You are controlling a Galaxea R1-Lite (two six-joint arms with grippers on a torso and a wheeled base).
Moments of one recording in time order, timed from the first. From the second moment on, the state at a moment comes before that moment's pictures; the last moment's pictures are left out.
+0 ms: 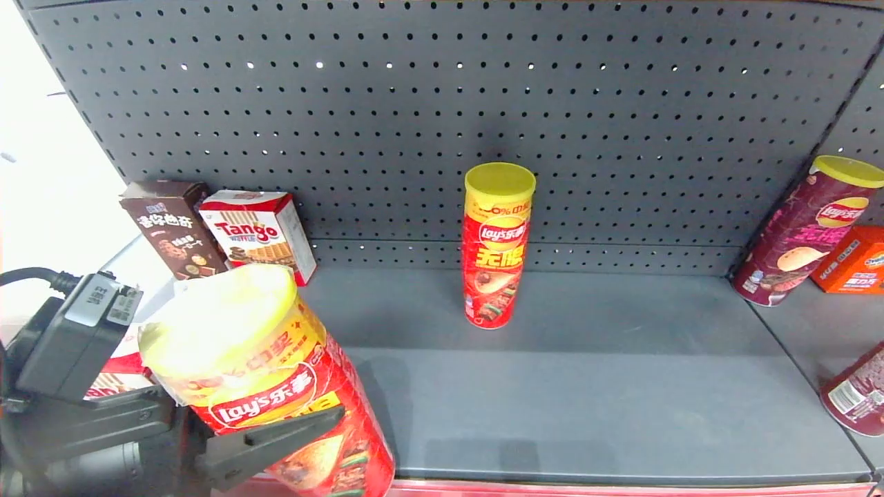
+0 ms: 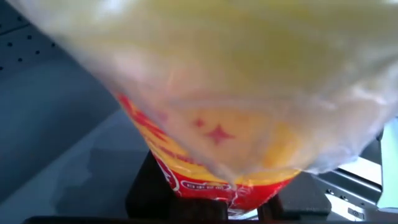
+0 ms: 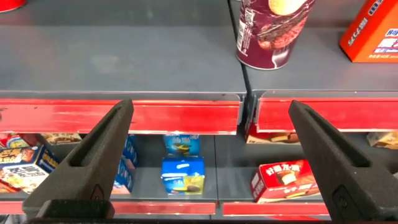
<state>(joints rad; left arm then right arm) -0.44 1.19 -0.36 -0.72 -0.63 0.01 0.00 0.00 0.00 0.00 -0.03 0.00</state>
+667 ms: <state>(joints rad) -0.48 1.14 -0.35 -0.71 -0.63 0.04 0.05 0.09 -0.24 0.11 0.03 0.03</state>
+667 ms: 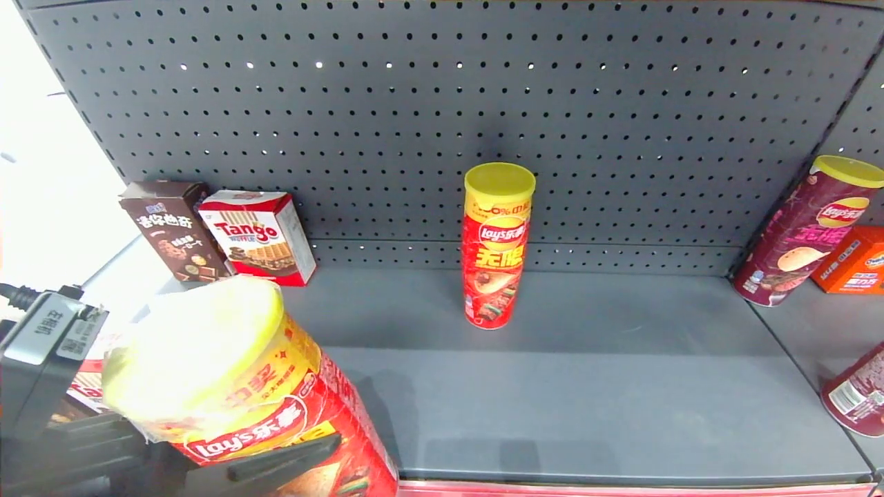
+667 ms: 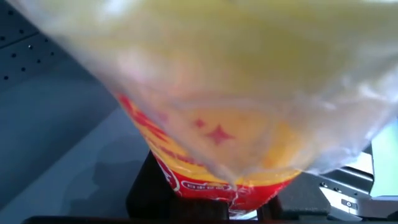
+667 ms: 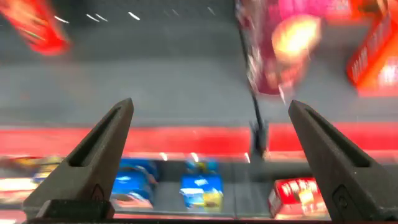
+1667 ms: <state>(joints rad) -0.50 1.11 -0.32 -0.71 -0.47 0.03 0.27 0.68 -0.49 -0.12 0.34 -0.17</state>
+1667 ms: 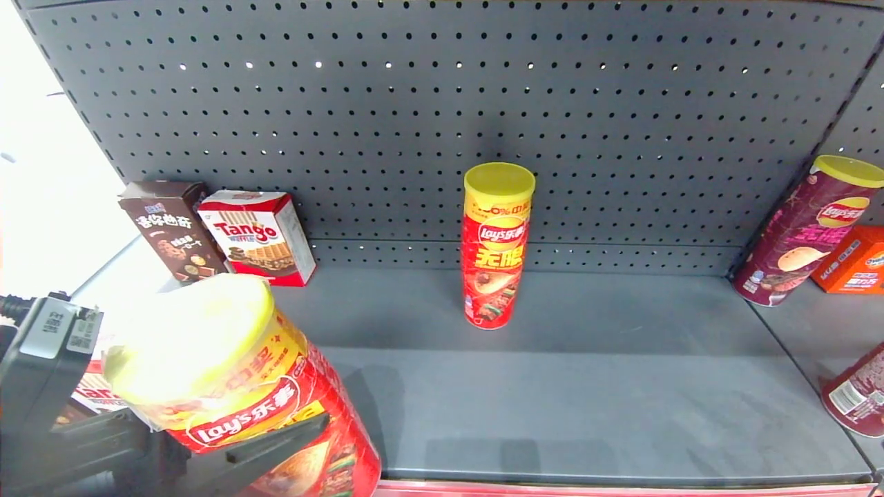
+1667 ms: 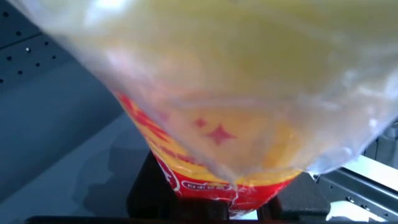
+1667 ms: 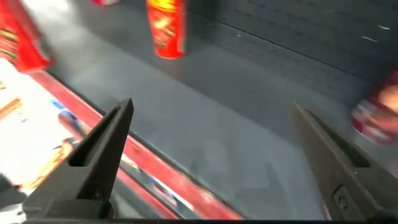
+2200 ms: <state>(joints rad) -0.49 1.10 -0.31 -0.71 -0.47 0.02 0.43 0.97 -0.54 -0.26 0.30 -0.17</state>
